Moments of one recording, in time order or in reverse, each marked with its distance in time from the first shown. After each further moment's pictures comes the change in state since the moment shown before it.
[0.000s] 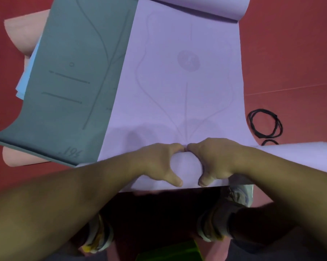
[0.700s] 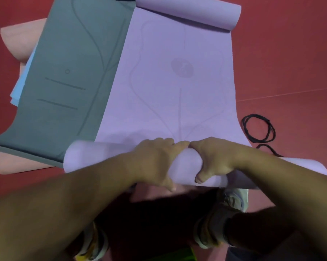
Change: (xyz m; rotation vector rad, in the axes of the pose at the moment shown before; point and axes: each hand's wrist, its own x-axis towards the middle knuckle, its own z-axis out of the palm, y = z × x) left_hand -0.003 0.018 -0.012 0.452 0.127 0.106; right_hand -0.002 0.015 -0.009 0.135 0.026 0.046
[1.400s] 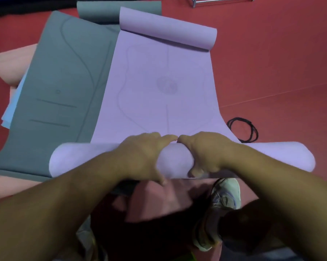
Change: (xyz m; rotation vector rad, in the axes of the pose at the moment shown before) left_hand -0.019 -0.002 -0.037 -0.012 0.077 0.003; right_hand -0.036 -0.014 -0.013 -0.164 0.239 0.026
